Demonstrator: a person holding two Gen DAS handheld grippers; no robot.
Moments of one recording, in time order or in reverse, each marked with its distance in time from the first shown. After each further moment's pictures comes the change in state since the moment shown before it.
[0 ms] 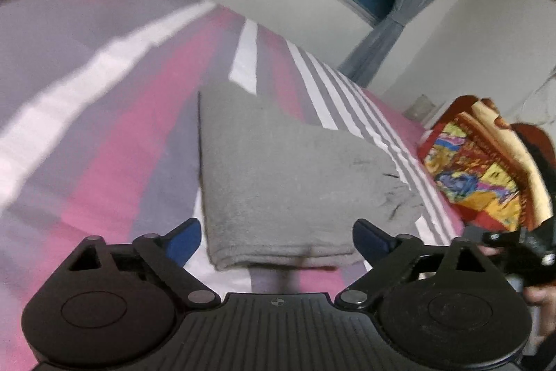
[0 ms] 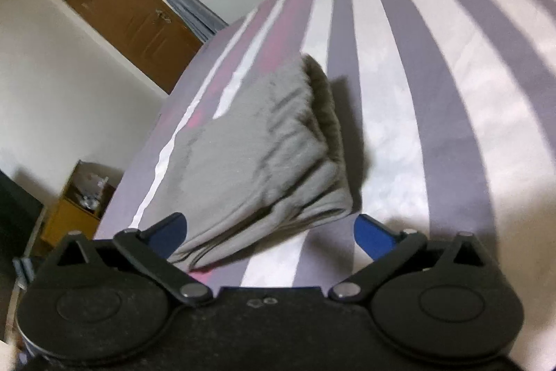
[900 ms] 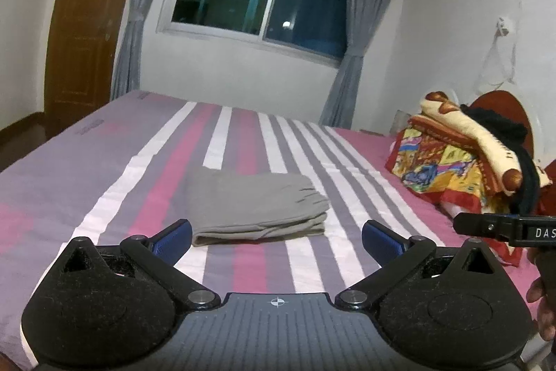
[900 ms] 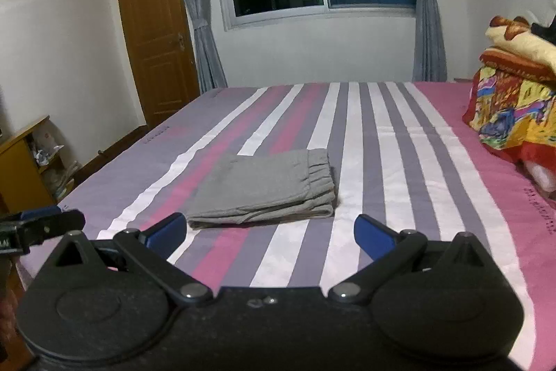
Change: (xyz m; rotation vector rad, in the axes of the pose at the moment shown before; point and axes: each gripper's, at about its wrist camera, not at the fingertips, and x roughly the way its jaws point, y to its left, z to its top) left arm -0.280 -0.164 -0.071 0.278 -0.242 0.100; right arm -0.217 0.180 -0.127 -0.381 -0.267 -0.277
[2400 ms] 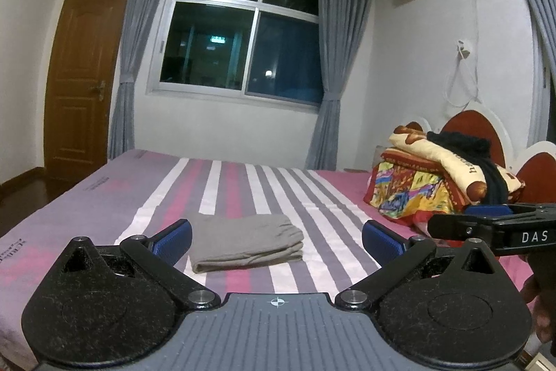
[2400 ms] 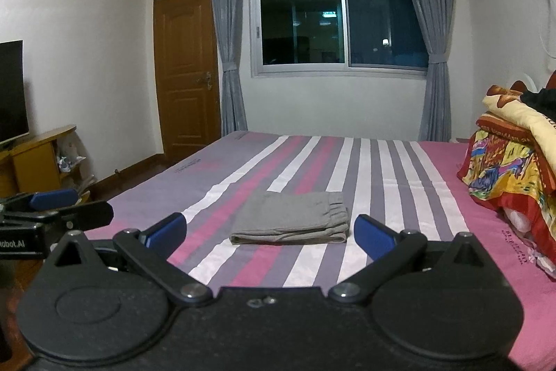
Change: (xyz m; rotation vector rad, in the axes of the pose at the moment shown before) left arm -0.144 -0.043 -0.011 0.083 -0.174 -0.008; right arm -0.123 0.071 -0.028 -0.106 -0.163 0.015
